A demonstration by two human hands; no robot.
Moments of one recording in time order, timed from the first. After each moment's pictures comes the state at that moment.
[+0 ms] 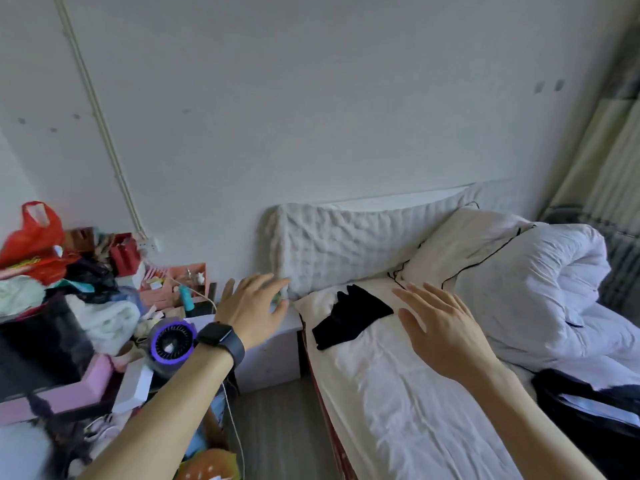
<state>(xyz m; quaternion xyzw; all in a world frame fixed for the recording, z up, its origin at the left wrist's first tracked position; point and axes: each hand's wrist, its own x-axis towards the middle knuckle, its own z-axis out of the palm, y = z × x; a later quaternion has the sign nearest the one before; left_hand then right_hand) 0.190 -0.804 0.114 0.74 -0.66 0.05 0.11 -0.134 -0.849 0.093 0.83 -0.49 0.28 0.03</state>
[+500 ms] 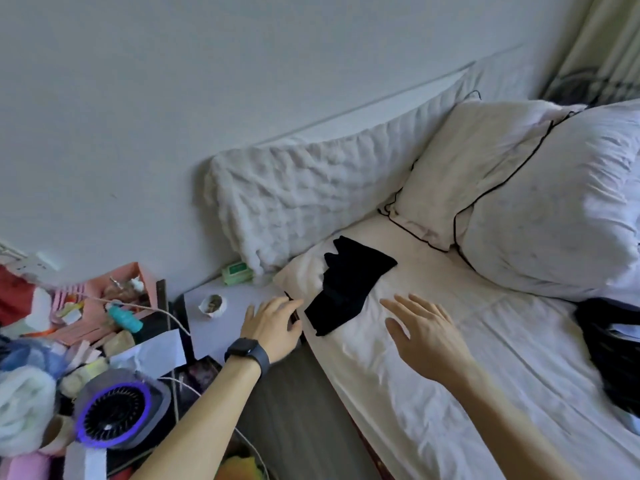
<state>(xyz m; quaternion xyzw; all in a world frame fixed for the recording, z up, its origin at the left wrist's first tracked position) 0.257 -1.132 -0.075 0.69 -0.72 -0.12 -0.05 -0.037 -1.102 -0.072 0.77 -0.61 0.12 -0.15</state>
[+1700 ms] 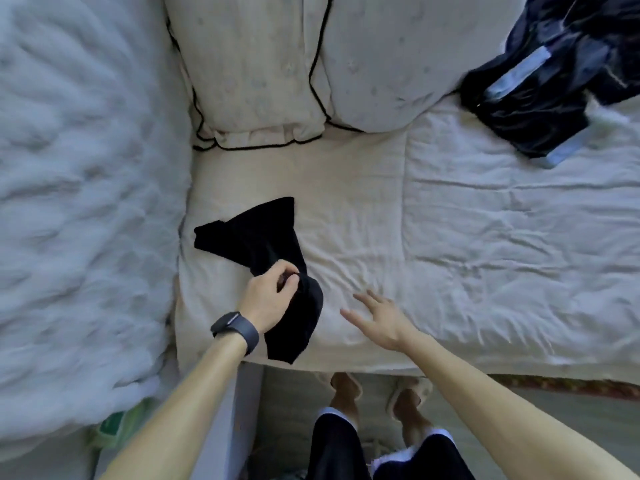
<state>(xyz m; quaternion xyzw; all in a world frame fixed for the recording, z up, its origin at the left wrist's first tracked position) 0.197 -1.500 -0.271 0.37 -0.83 -0.39 -0.11 0.070 -1.284 -0.329 0.23 -0.81 0.14 -0.53</state>
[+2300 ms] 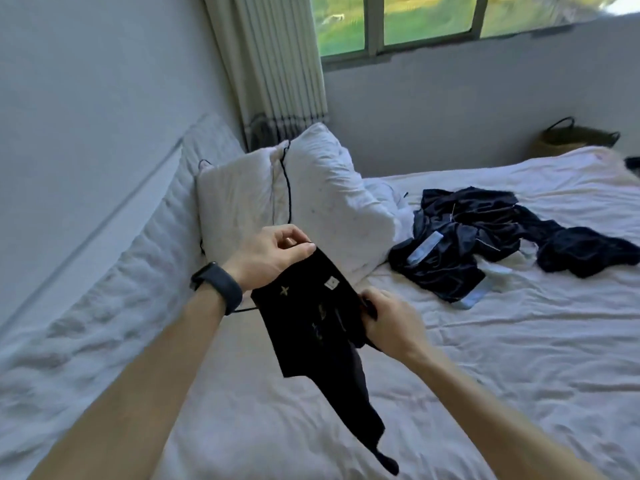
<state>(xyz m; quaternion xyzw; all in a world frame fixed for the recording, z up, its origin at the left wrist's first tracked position) 0.003 -1.402 0.088 0.19 -0.89 -0.40 0.07 -0.089 -1.195 -0.060 0.36 -0.87 0.34 -0.08</state>
